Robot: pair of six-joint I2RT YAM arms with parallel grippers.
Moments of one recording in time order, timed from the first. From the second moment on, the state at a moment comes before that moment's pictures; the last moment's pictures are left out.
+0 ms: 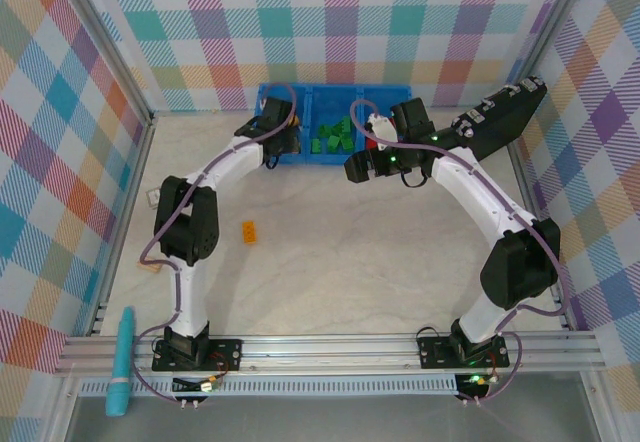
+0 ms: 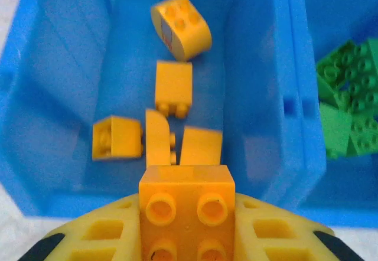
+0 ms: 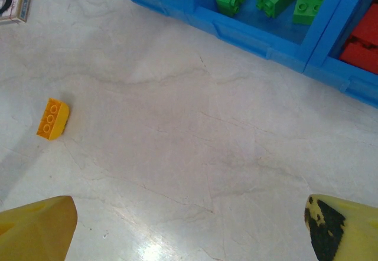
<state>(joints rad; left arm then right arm) -0.38 2.10 1.77 -0.46 -0.22 -0.37 0.41 1.64 1.53 -0.81 -0.33 0.05</state>
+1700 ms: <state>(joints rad) -0.37 1.34 0.80 -0.55 -0.23 -0.54 0.42 1.79 1.61 -0.73 -0.46 0.08</state>
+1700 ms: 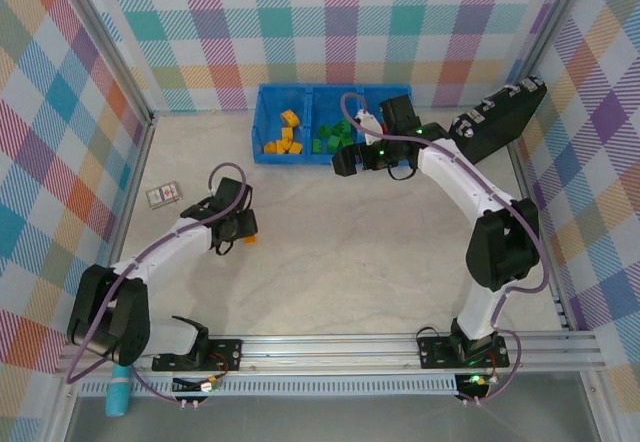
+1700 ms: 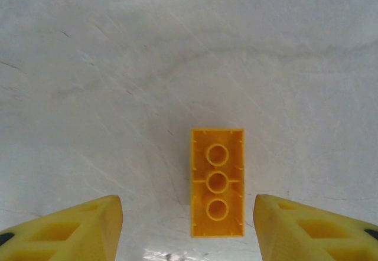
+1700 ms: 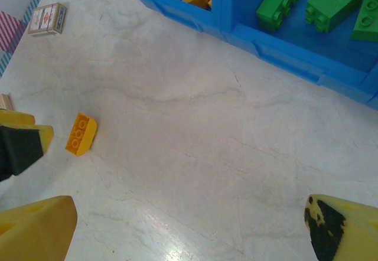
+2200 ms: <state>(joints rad) -0.41 1.54 0.80 -0.49 -0.23 -0.58 0.43 1.79 1.61 -0.73 -0.46 0.08</state>
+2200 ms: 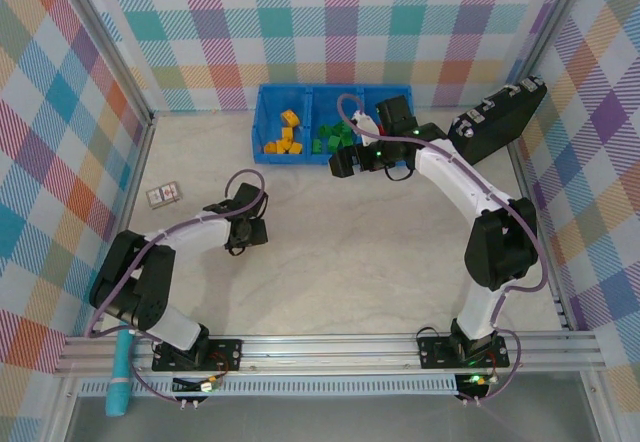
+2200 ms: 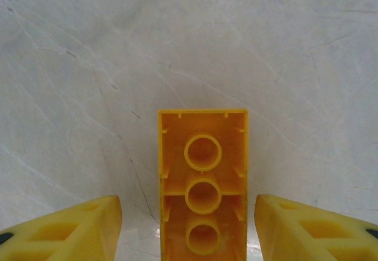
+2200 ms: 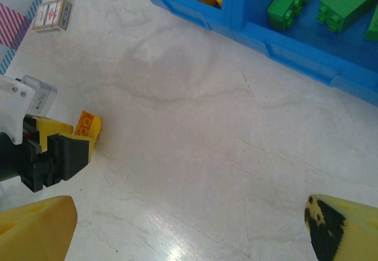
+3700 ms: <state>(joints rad) -0.33 2.36 1.95 -0.20 -0.24 -0.36 0.43 1.67 1.60 -0.73 -0.40 0.08</state>
